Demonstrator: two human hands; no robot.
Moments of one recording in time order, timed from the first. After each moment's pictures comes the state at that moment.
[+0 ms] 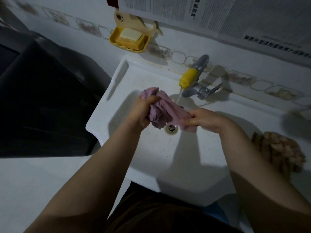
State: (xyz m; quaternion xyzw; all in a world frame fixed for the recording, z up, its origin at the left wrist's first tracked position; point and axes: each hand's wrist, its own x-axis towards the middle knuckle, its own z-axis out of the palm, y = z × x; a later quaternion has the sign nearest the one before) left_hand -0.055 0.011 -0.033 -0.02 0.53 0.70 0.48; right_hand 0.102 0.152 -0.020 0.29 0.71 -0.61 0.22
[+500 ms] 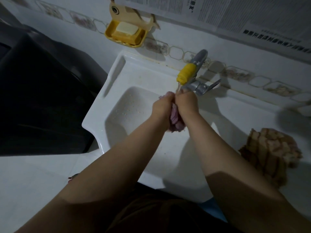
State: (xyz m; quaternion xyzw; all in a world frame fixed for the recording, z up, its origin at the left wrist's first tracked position) left_hand -0.002 0.050 -0.018 -0.13 0.66 0.59 0.45; right_hand 0.031 0.112 -0.024 0.54 0.72 -0.43 -0.07
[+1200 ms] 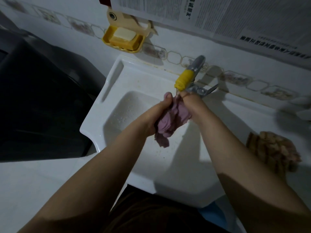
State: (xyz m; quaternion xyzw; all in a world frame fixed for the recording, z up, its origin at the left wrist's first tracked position) left_hand -0.026 0.029 -0.016 -0.01 0.53 0.53 0.66; right_hand 0.038 0.147 -0.025 0.51 0.62 -0.60 -0.03
